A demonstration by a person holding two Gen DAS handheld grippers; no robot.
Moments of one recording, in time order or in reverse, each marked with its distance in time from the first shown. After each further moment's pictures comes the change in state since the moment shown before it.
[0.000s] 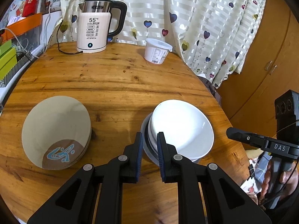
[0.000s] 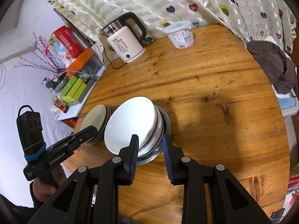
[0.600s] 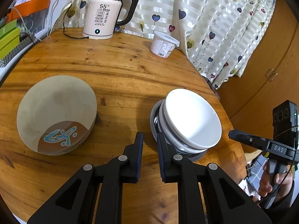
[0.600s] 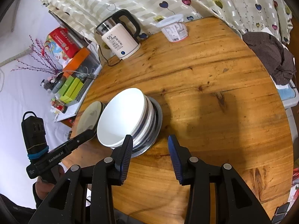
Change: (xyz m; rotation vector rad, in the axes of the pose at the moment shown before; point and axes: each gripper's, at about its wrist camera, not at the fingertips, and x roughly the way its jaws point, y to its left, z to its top) left arm 0.008 0.025 -0.018 -0.087 0.037 -0.043; right arm 0.006 -0.017 -0.013 0.057 0.032 0.008
